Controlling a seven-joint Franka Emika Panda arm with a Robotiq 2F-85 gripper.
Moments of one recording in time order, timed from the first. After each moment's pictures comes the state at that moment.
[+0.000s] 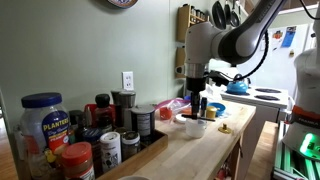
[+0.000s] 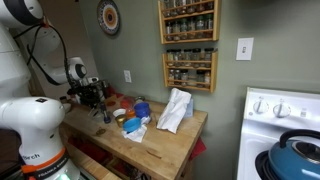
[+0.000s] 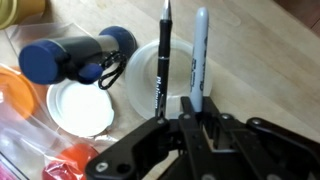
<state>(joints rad) 0.35 -0.05 0.36 -2.55 -0.17 2.49 0.25</state>
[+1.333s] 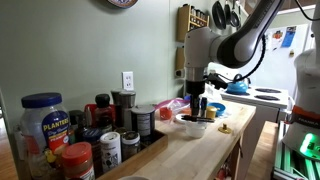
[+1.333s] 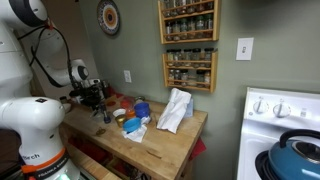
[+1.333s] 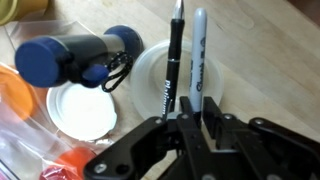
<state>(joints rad) 0.34 -0.01 0.35 -2.55 -0.22 2.51 0.25</state>
